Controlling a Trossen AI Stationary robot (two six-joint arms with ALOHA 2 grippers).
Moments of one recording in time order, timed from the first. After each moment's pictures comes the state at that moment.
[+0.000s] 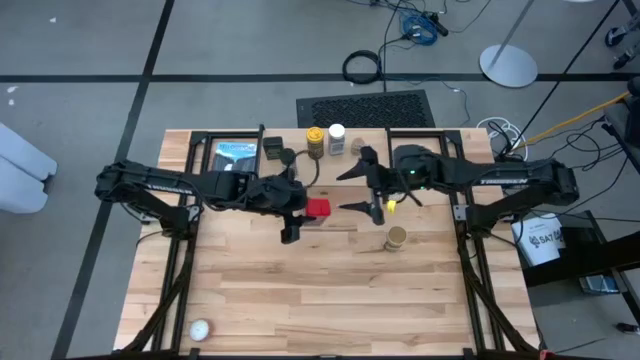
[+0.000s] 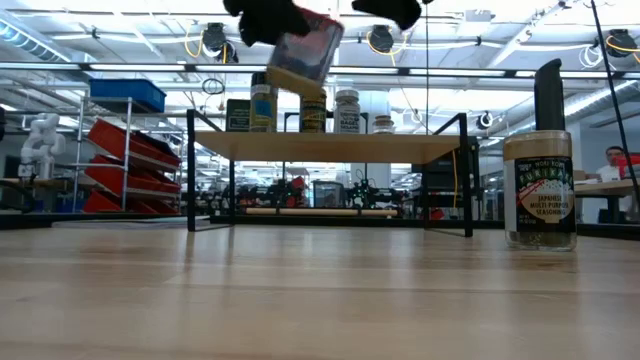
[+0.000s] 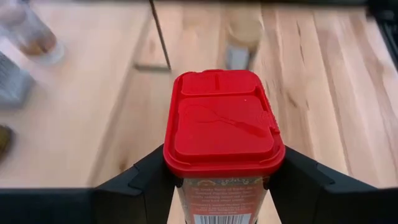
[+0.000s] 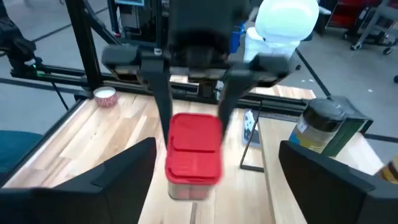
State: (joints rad) left arm -0.08 1.40 1.23 -0.53 -0.12 -0.10; right arm -0.08 1.23 1.07 -0.14 -0.15 -0.13
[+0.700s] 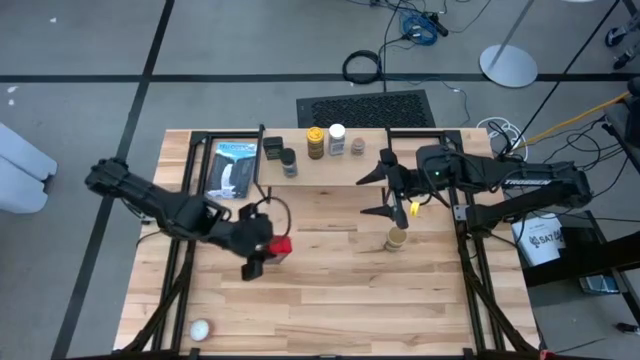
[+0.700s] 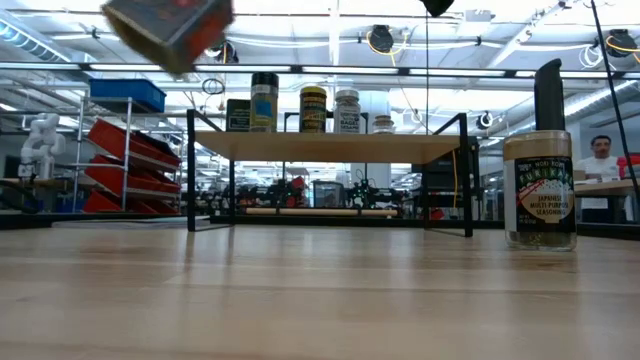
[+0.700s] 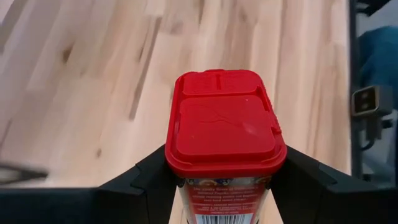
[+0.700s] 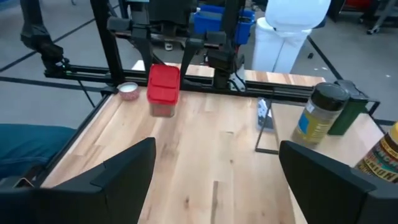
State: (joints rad) left arm -0.44 1.27 1.23 -0.92 -0.24 -0.57; right arm -0.04 1.09 1.07 -0.32 -0.15 -0.07
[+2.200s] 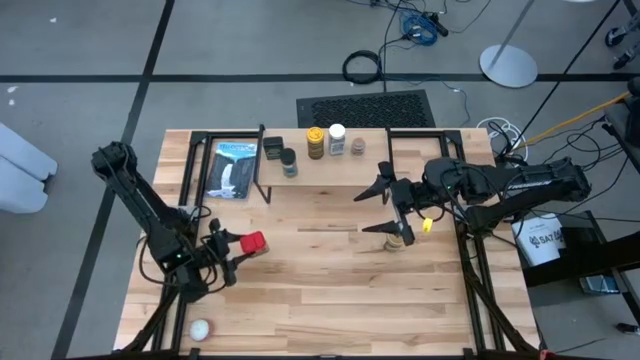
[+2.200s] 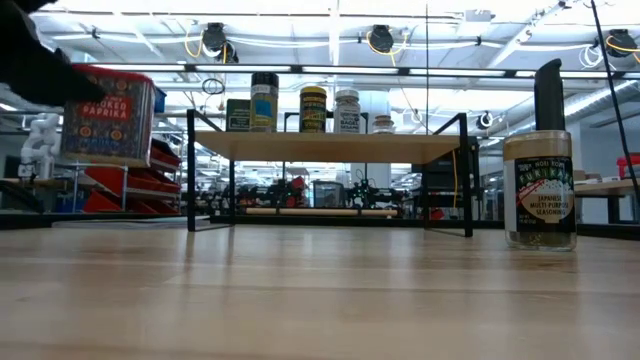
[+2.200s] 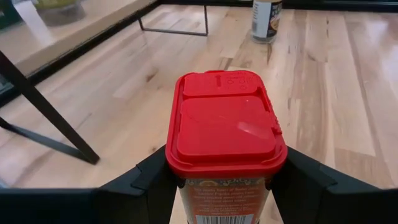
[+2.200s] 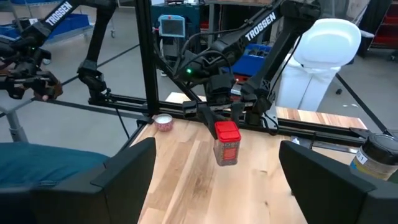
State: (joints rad) left arm -0.96 1.09 0.48 -0.47 -1.08 -1.01; right arm 0.11 1.09 1.07 -0.18 -0.13 -0.04
